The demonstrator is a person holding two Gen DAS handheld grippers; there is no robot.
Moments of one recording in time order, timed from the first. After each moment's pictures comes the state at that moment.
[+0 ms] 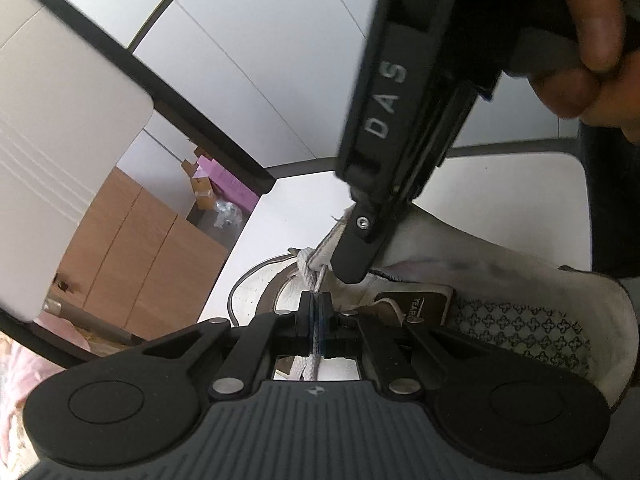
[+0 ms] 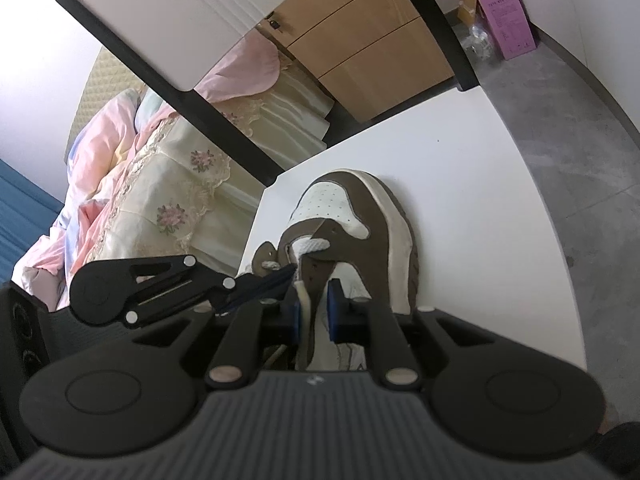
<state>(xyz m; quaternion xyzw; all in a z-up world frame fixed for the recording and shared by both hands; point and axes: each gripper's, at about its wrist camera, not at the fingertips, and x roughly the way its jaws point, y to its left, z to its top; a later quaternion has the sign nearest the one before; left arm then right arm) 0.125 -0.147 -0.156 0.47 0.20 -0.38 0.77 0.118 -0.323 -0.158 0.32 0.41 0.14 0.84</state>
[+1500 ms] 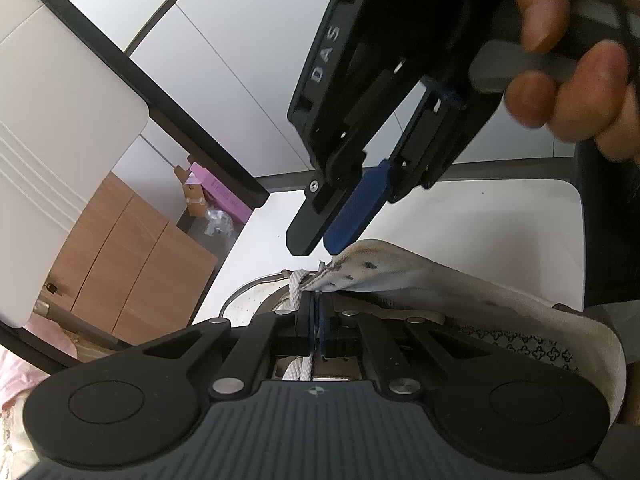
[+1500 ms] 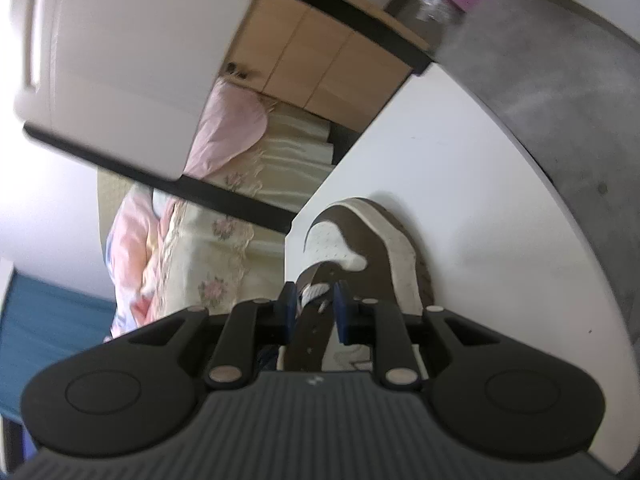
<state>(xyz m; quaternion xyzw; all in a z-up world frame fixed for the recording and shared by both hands) 0.135 -0.157 -0.147 0.43 0.21 -0.40 0.78 0.124 -0.362 -0.182 0.51 0.38 0.11 0.76</state>
